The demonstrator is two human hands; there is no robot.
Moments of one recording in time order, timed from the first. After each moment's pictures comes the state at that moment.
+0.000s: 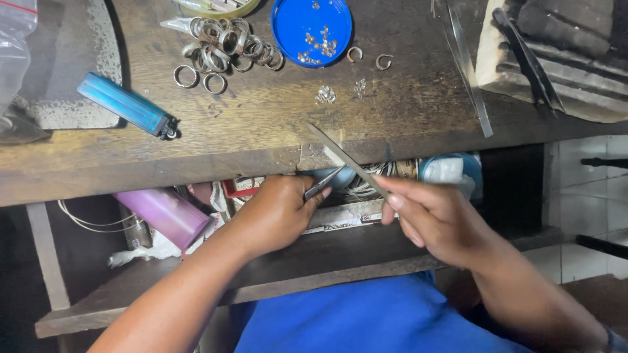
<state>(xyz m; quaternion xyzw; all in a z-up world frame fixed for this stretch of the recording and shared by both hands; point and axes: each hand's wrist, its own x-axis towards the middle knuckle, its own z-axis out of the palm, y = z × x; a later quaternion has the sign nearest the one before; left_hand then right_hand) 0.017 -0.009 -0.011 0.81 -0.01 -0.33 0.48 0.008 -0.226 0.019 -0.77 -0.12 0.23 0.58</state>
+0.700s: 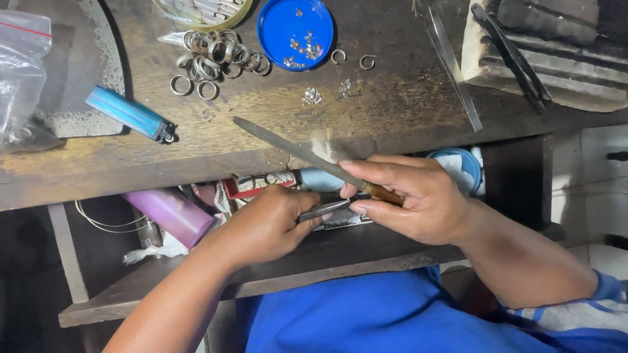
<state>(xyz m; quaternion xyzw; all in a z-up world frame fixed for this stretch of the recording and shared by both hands) 0.002 -0.003 -0.002 0.81 -0.27 -0.24 0.46 0.031 -0.220 0.030 -0.74 -0.35 0.14 0.55</state>
